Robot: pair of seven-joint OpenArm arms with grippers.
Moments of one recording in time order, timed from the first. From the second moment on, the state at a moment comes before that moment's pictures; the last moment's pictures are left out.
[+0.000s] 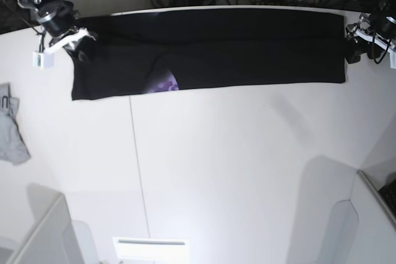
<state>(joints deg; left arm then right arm) 36.4 -20.8 -46.9 110.7 -54.8 -18.2 56.4 -34.1 10.7 24.1 113.2 46.8 11.2 -47.0</state>
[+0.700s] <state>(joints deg) 20.4 -14.0 -30.9 95.3 -22.7 -19.2 54.5 -18.7 6.9 16.1 93.1 28.3 10.0 -45.0</state>
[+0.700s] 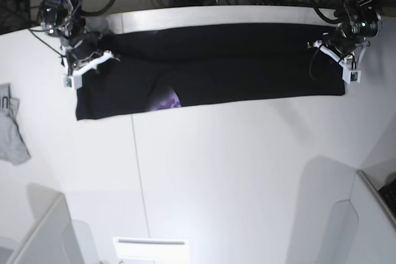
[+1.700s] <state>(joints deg) 15.4 -19.8 -54.3 102.6 -47.6 -19.1 71.7 -20.8 4.5 8.3 112.8 26.1 13.4 -53.3</state>
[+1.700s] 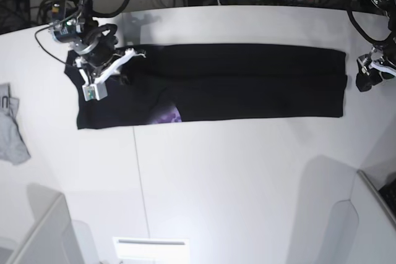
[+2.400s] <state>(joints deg) 10.9 -22.7 -31.8 76.3 -43.6 -22.1 48.2 -20.7 4.3 5.4 112.8 26.1 13.4 -53.1</state>
